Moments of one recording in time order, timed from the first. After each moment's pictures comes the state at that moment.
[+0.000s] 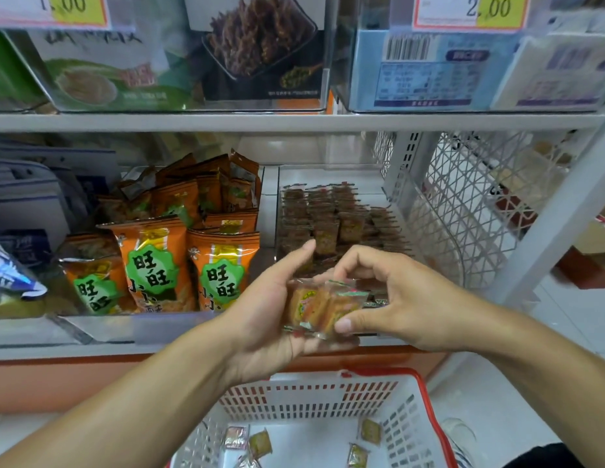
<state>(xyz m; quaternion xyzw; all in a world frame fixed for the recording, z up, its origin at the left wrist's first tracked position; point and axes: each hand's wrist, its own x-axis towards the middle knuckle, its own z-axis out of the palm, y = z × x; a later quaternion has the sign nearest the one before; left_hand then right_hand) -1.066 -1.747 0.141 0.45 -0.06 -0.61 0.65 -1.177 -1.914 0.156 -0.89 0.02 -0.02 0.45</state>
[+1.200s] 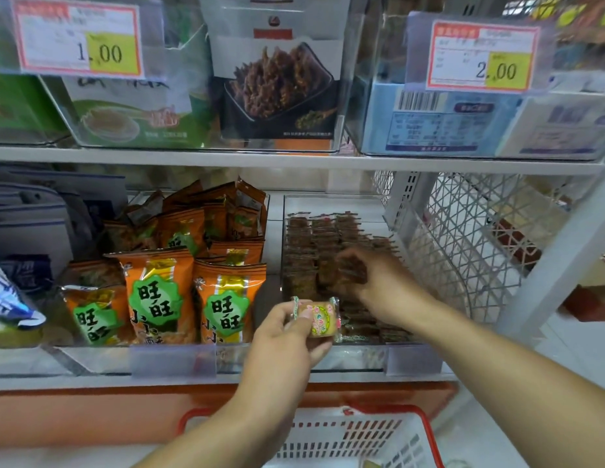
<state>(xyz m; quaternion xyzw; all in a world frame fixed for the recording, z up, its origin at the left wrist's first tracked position) -1.086 -1.759 0.116 0.59 0.02 -0.31 0.75 -1.102 -1.945 0.123 -0.92 0.20 -0.09 0.33</state>
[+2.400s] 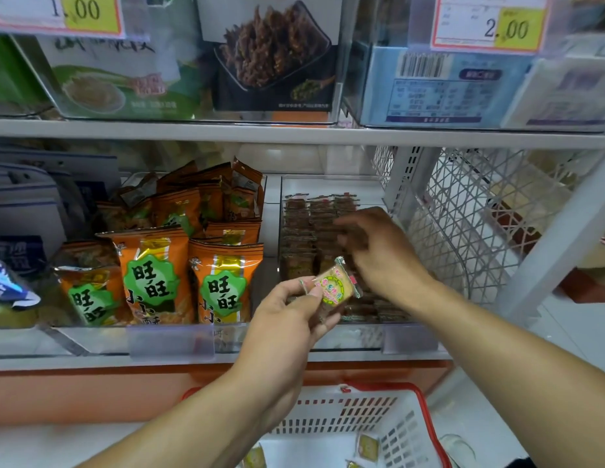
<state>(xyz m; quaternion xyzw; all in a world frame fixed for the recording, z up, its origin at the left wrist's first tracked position) -1.087 -1.765 0.113 0.51 0.01 -0.34 0.79 -1.095 -1.945 0.123 -0.91 0.17 -0.24 0.29</state>
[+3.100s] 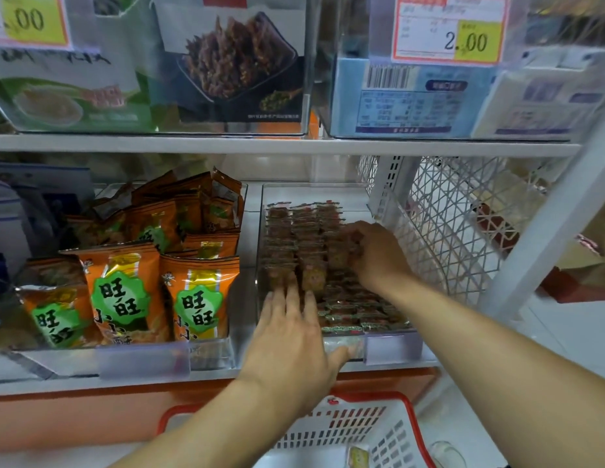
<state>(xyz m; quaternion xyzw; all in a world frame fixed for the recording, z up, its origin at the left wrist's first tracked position) -1.085 -1.784 0.104 0.90 -0.43 -0.09 0.00 -1.092 -1.979 0.114 -0.91 0.28 -0.15 0.27</state>
